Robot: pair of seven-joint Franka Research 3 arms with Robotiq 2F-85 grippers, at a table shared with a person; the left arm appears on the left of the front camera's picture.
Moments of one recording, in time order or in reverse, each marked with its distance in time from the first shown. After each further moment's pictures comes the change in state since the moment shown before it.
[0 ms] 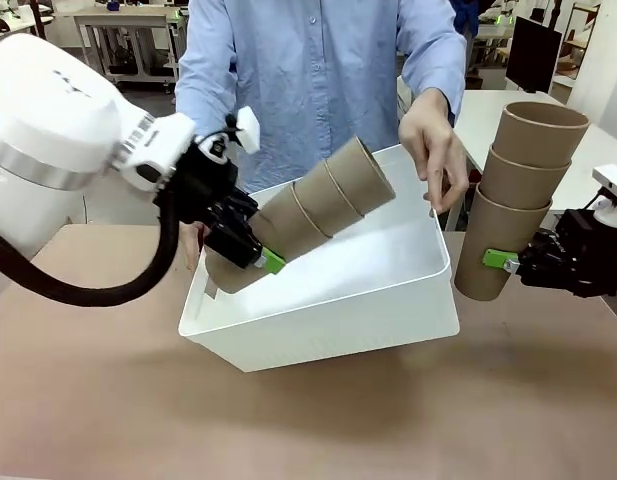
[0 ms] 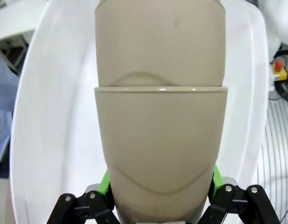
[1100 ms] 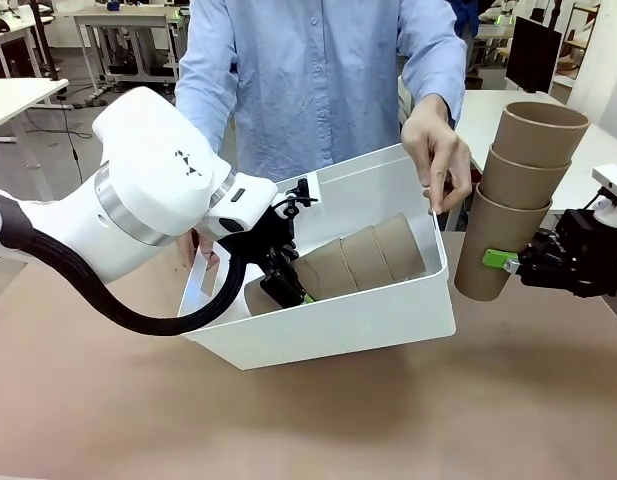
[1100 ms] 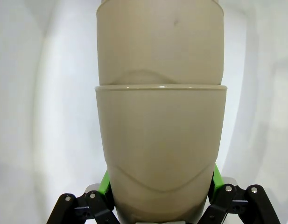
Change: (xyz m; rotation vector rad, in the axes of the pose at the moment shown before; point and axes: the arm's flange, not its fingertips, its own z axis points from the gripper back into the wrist) left arm -0.003 0.009 -0.088 0.007 0.156 -0.022; right arm 0.000 0.000 0.000 0.000 0.000 0.000
